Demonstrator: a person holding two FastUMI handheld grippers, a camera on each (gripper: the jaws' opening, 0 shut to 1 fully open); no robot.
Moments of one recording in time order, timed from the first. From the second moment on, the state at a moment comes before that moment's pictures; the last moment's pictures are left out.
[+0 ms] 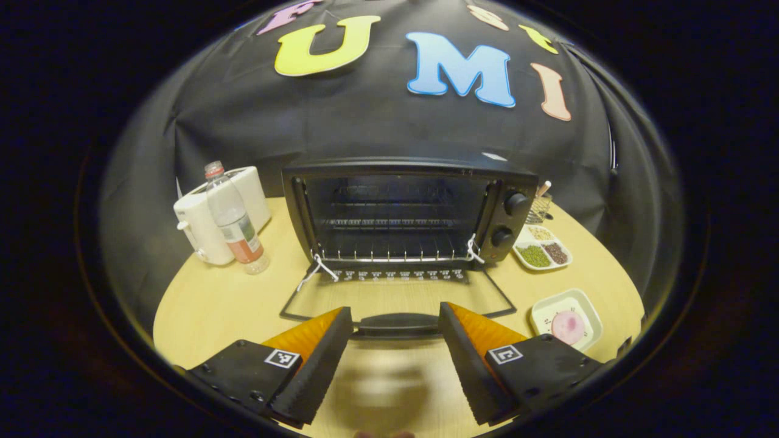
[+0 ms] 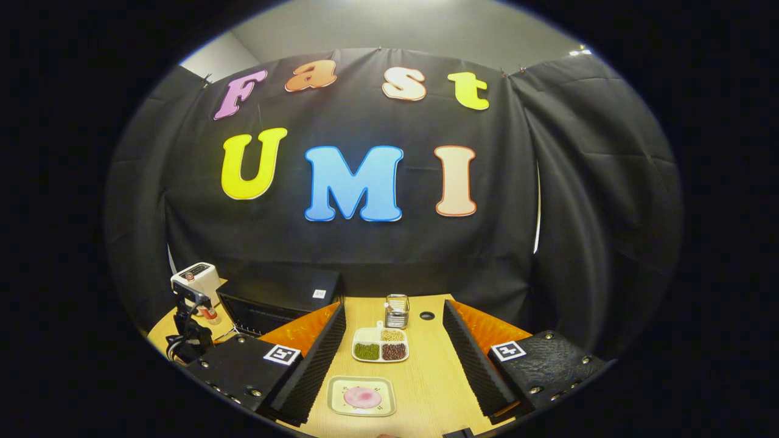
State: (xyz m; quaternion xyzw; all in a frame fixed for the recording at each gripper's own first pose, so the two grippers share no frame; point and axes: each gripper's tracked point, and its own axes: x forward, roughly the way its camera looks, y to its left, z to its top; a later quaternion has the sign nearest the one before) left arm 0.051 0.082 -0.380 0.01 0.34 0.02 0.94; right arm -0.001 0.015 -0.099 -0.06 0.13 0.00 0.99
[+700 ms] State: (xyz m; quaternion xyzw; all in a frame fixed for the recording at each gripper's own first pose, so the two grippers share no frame) left arm 0.028 0.092 -0.117 -0.02 0.11 0.05 0.99; right arm 0.004 -0.016 -0.272 -0.03 0.41 0.04 0.91
